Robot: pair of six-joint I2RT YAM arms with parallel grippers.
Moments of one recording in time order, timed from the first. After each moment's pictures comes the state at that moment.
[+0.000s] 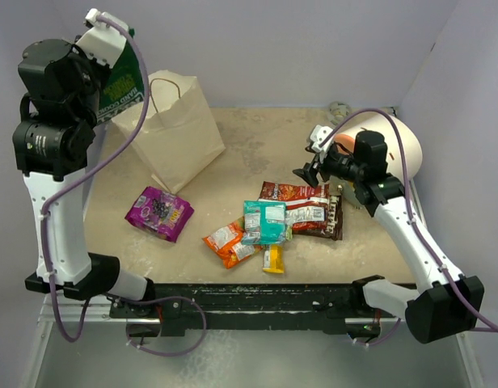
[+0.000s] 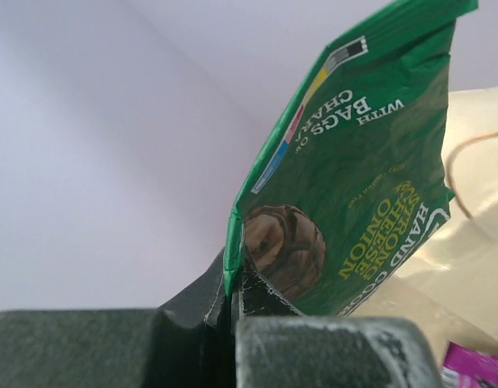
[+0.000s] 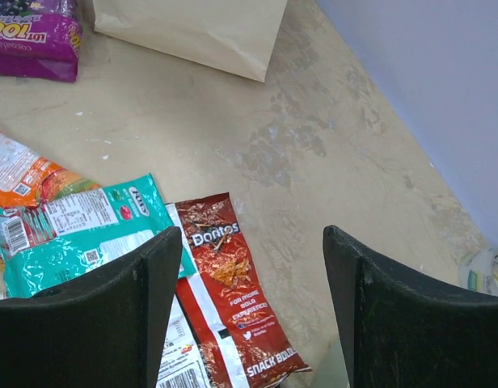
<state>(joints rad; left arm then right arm) -0.17 1.46 2.35 -0.97 -0.37 0.63 0.24 1.13 1.02 -0.24 -0.64 -0.51</state>
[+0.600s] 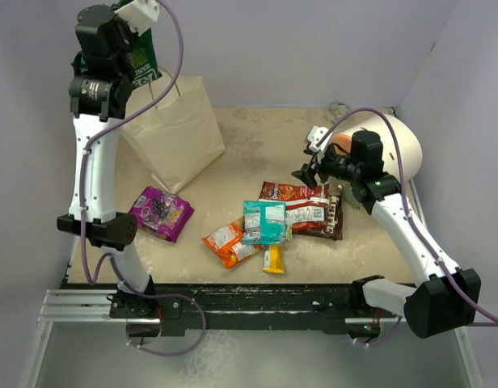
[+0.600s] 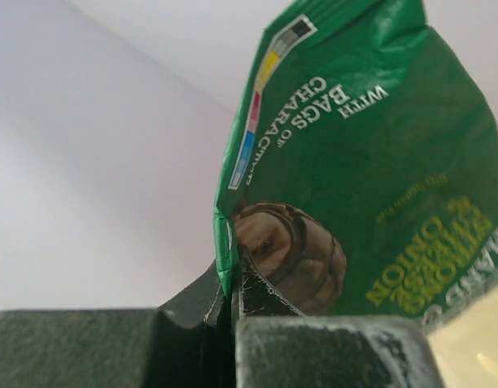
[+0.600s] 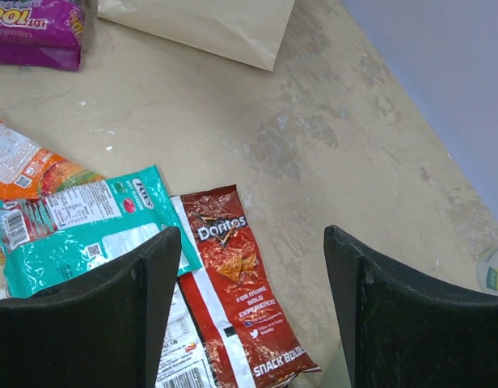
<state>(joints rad) -0.17 1.80 2.52 -0.69 -0.50 0.87 0.24 1.17 1.01 -0.24 -0.65 -0.52</state>
